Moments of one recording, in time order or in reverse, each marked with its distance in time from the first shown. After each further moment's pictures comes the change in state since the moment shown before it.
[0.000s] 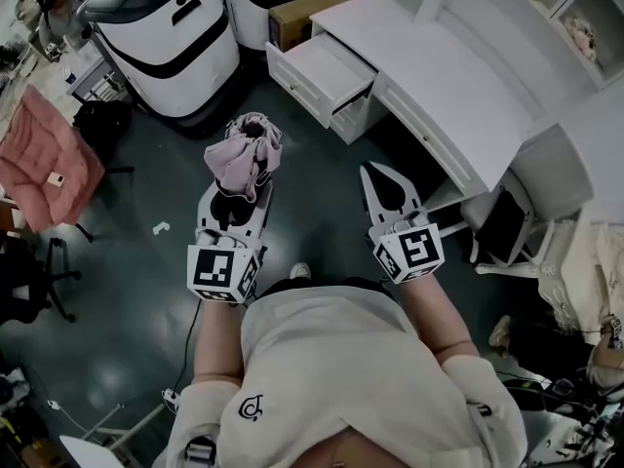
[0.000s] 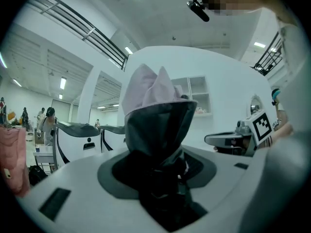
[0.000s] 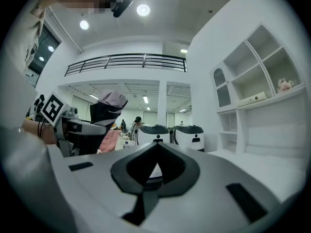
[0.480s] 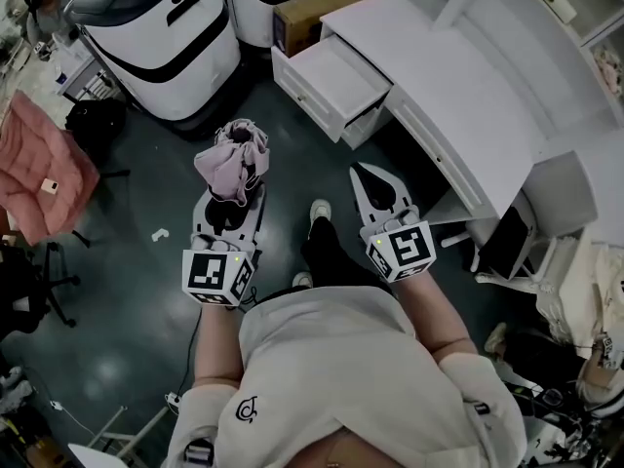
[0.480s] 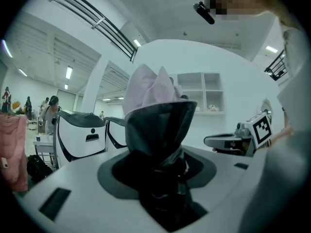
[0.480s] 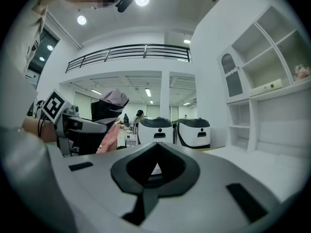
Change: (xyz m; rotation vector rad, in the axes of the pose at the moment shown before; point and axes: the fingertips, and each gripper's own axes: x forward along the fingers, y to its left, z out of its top) left arm 0.083 0.091 -0.029 -0.084 0.054 0.037; right arm 0.127 -0.025 -0.035 -0.001 0.080 0.056
